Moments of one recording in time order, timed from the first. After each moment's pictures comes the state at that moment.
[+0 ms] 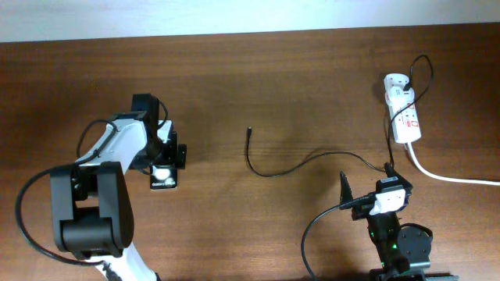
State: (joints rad) left arm 0.01 1.94 1.22 -0.82 0.00 0.06; right arm 0.04 0.01 0.01 -0.07 -0.09 -0.10
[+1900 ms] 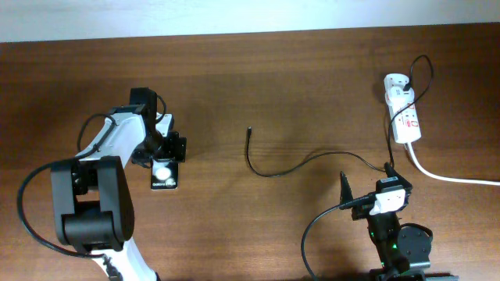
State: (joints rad) left arm 0.01 1.98 1.28 -0.83 0.06 0.06; right arm 0.04 0.01 0.01 -0.07 -0.09 -0.10
